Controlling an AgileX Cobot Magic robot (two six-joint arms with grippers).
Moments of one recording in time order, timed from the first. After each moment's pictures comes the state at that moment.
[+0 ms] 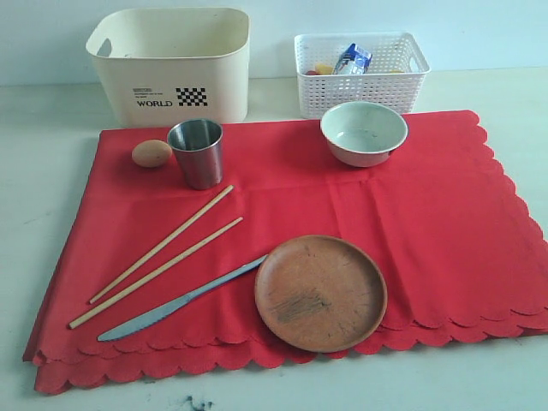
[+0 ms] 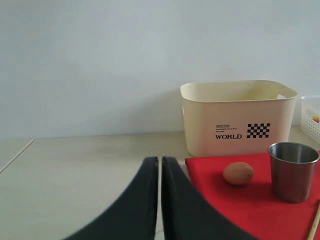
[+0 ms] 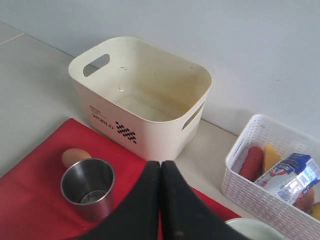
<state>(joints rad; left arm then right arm) -0.01 0.01 0.00 -0.06 0.08 0.12 0.45 1.56 -1.28 0.52 0.33 -0.56</state>
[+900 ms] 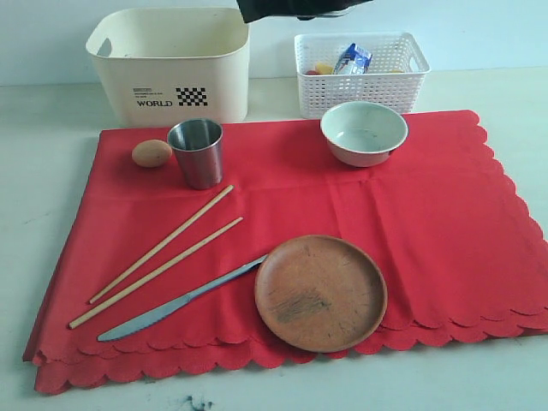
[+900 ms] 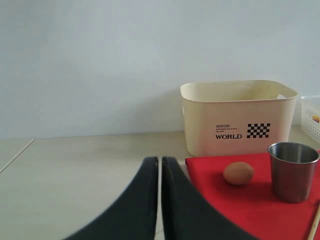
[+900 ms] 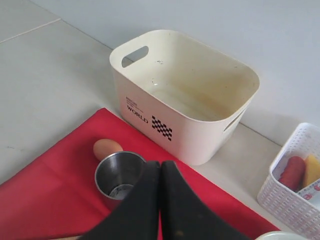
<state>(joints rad) -0.01 0.01 0.00 -0.06 0.08 0.12 0.54 1.61 -1.28 0.55 0.31 -0.62</state>
